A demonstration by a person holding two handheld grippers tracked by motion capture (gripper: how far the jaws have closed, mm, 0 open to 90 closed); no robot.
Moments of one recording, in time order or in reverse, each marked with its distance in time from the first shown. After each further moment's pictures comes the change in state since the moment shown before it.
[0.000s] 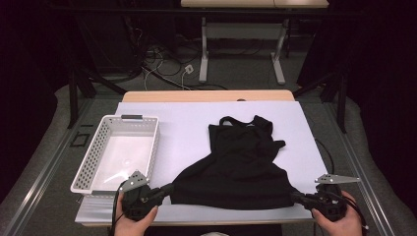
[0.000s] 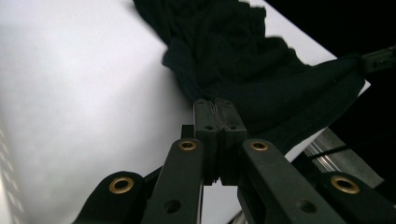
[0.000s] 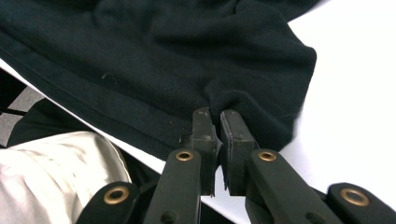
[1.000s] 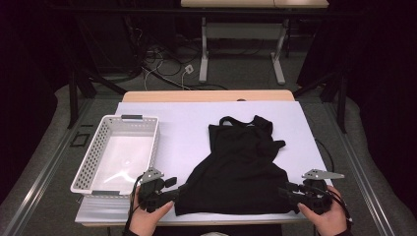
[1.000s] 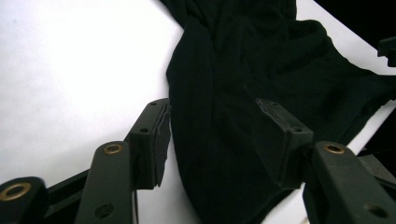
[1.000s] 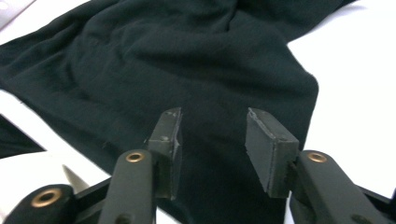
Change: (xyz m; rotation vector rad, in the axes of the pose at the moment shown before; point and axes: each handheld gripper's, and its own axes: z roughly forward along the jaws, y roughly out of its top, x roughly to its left) left arm 0.013 0.004 0.051 0.021 0.043 -0.005; right arm 0.000 0.008 0.035 -0.067 -0.075 -0.057
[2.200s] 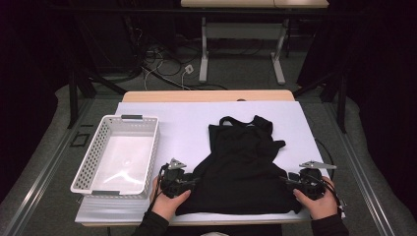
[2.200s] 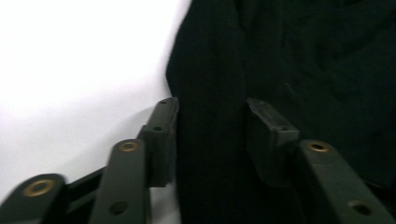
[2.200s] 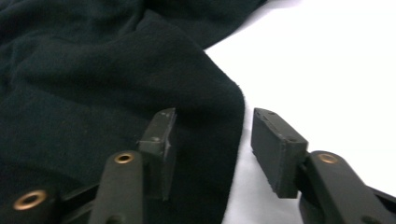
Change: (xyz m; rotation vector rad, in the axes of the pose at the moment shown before) left arm 0.005 0.008 0.070 0.159 0.026 -0.002; right arm -0.042 -0.001 0.044 -0.002 -0.104 0.080
